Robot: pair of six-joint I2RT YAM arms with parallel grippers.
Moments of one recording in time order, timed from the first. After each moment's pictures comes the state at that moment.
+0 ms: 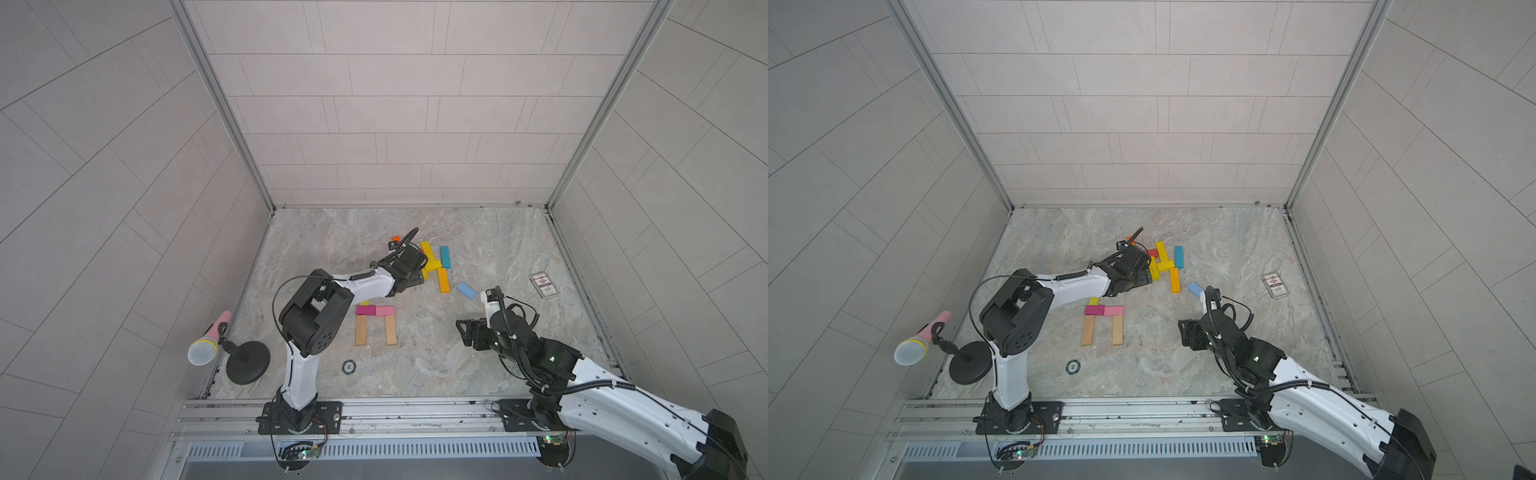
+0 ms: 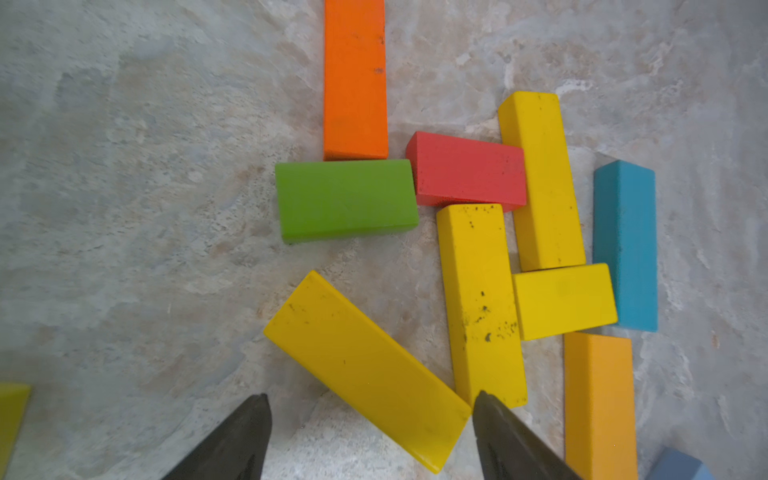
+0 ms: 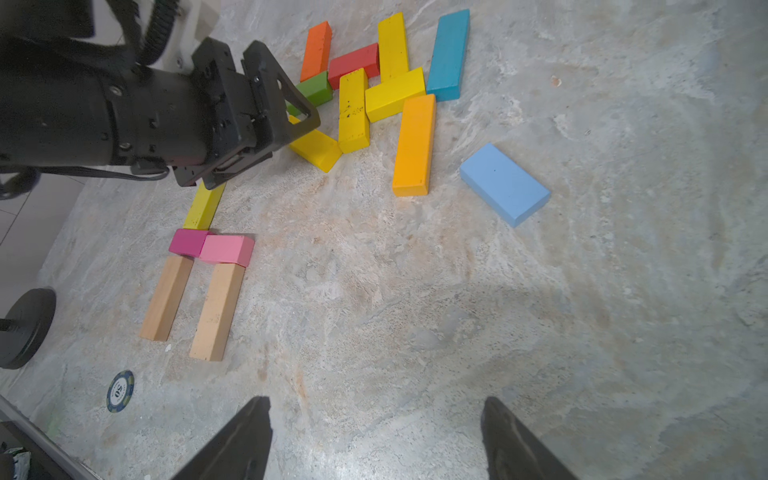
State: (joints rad) left arm -0.70 2.00 1.28 -0.27 -0.30 -0.85; right arm 0.79 0.70 0.41 -0.38 0.23 0.68
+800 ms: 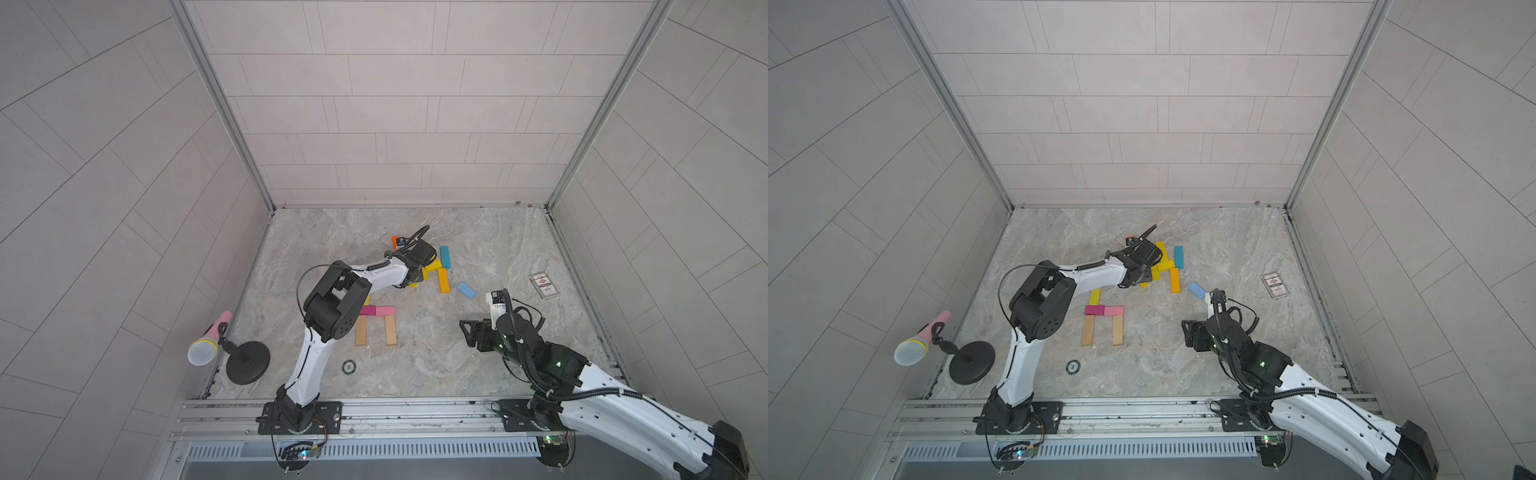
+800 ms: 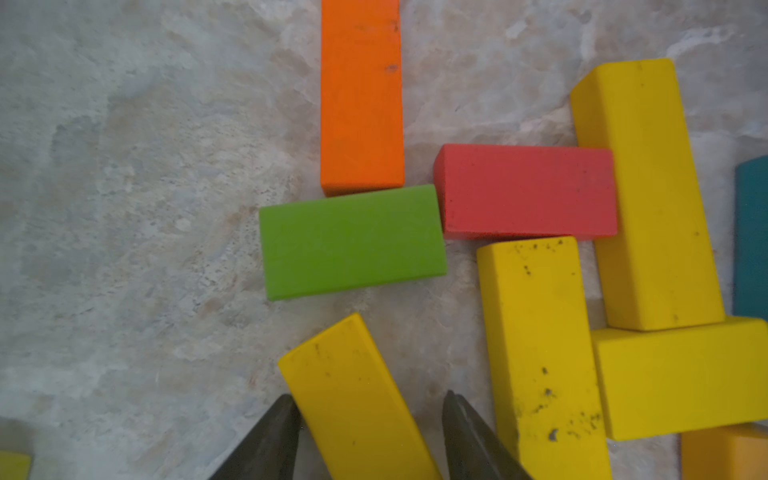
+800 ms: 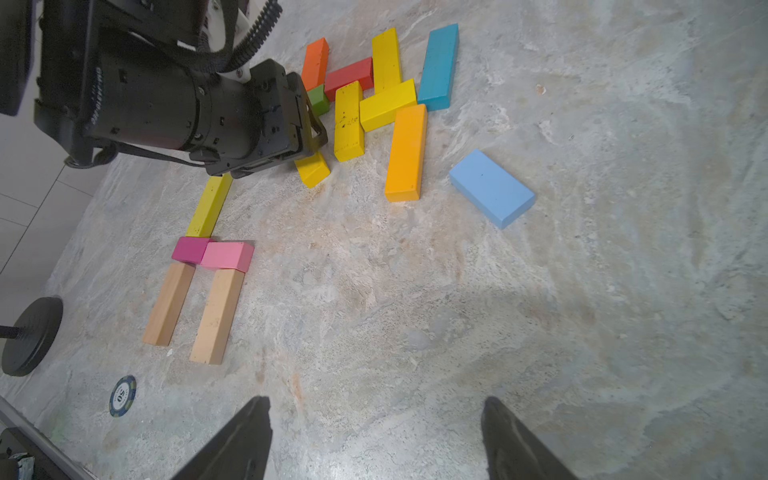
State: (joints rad) left arm -0.70 2.17 1.53 -0.50 -0.38 -0.77; right arm 0.78 0.63 0.38 -0.39 0.23 0.68
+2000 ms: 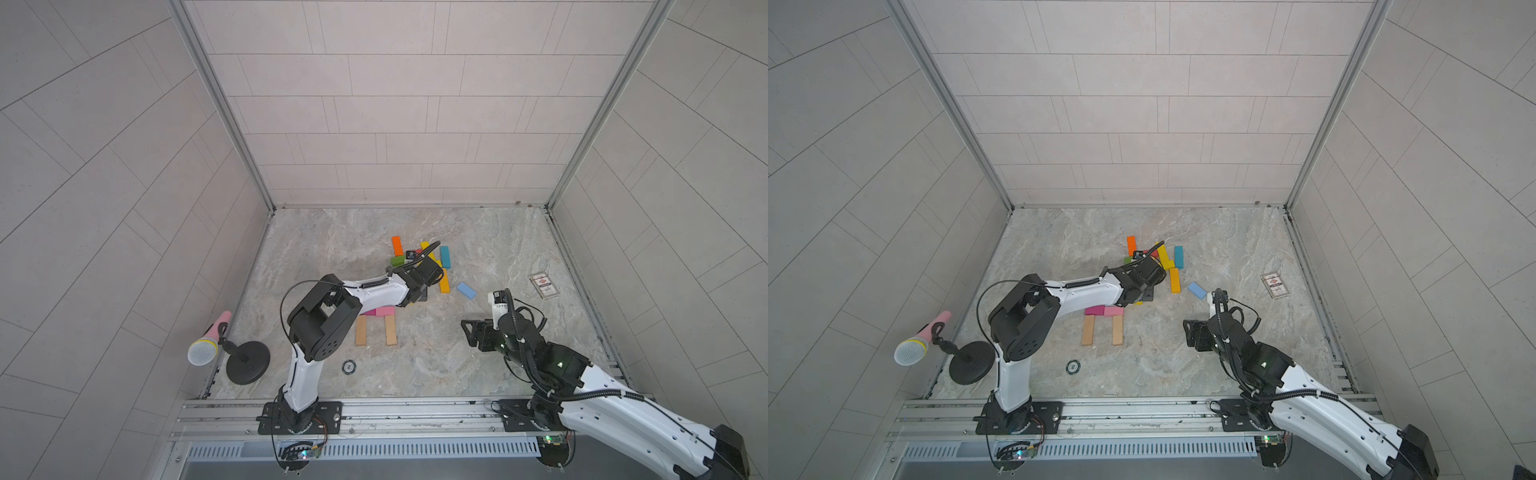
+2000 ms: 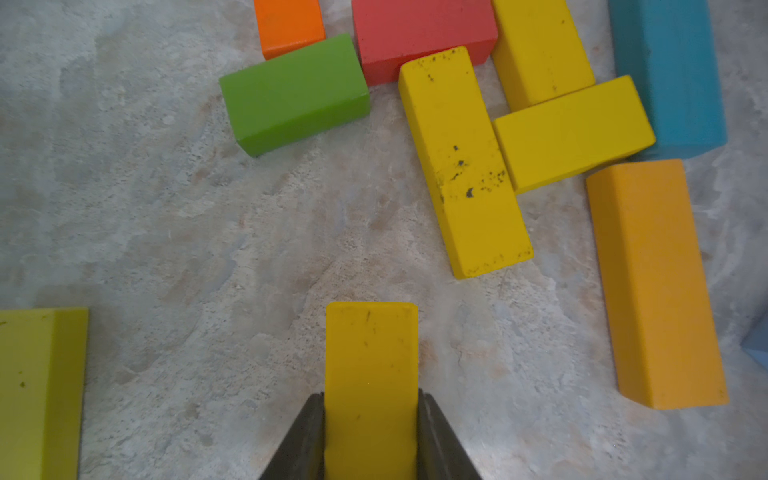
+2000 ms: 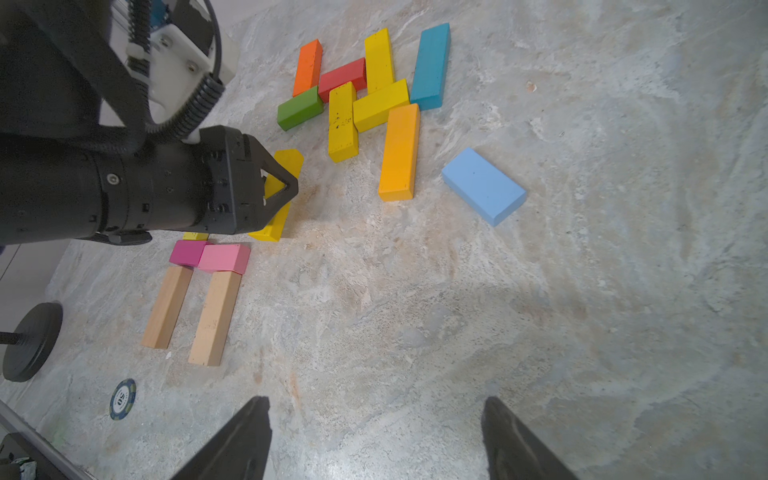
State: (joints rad) left arm -0.82 1.98 1.31 -0.47 -0.40 -0.71; right arm 0.76 0.61 0.38 -0.41 0.22 0.69
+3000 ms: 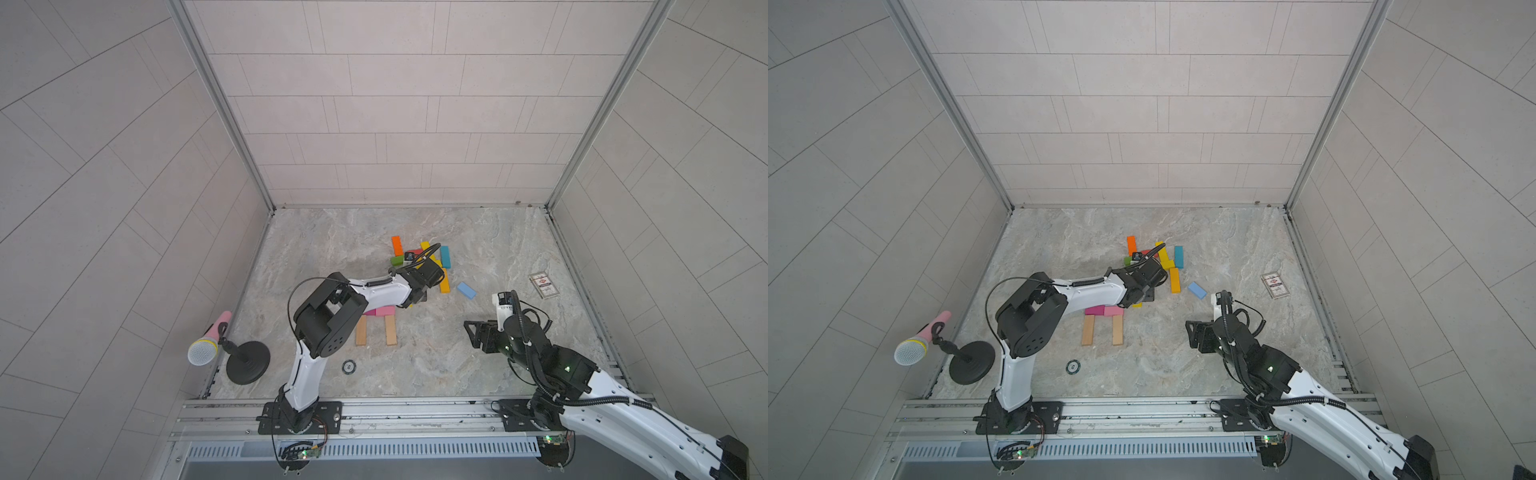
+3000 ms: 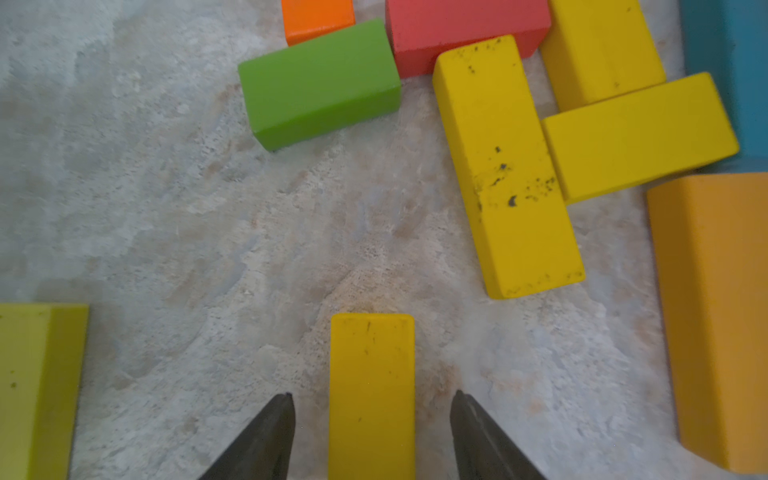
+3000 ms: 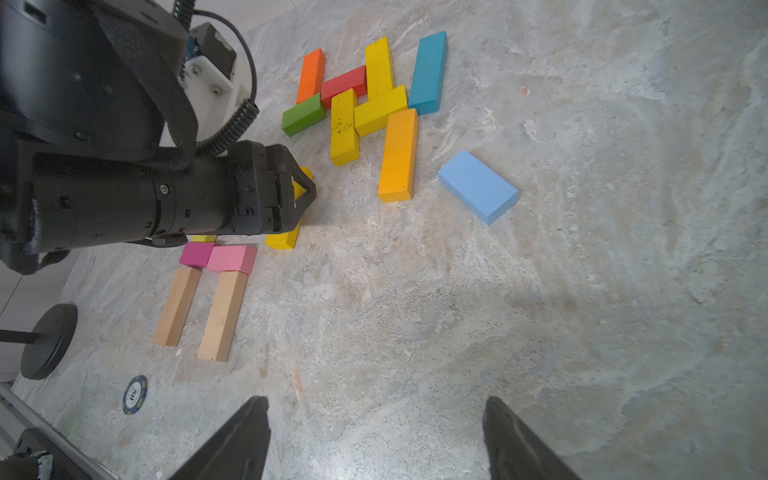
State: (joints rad) left arm -0.82 2.00 1.32 -0.48 -0.44 -0.74; right arm 0.75 0.54 0.38 -0.46 0.21 0.69
